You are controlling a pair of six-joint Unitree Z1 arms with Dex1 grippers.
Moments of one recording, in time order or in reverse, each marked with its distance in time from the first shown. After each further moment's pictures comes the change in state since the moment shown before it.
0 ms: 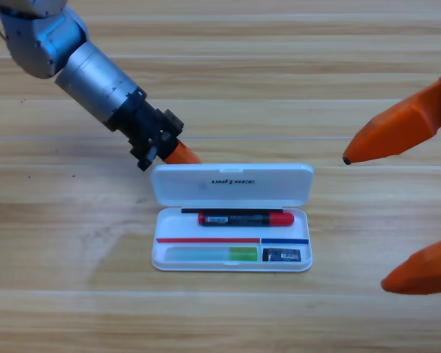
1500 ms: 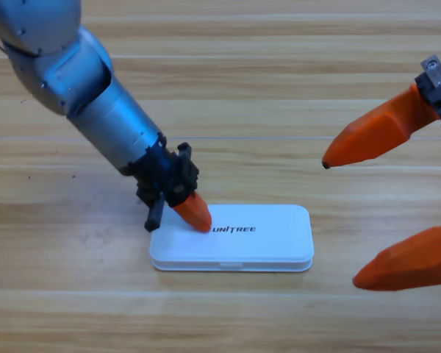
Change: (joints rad) arm 0 -0.216 -0.205 0.333 -0.316 0.349 -0.079; arm 1 0.000 0.043 0.000 -0.025 0.000 0.003
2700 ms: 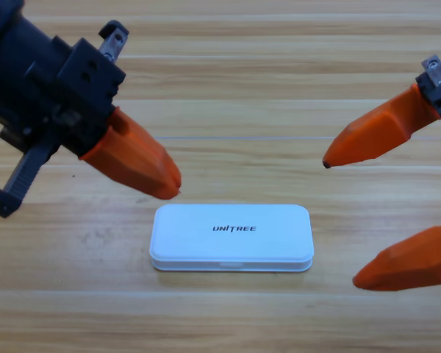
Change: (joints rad) arm 0 -0.288 -0.608 -0.142 0.398 0.037 -0.195; arm 1 0.000 0.000 0.000 0.000 0.000 0.007
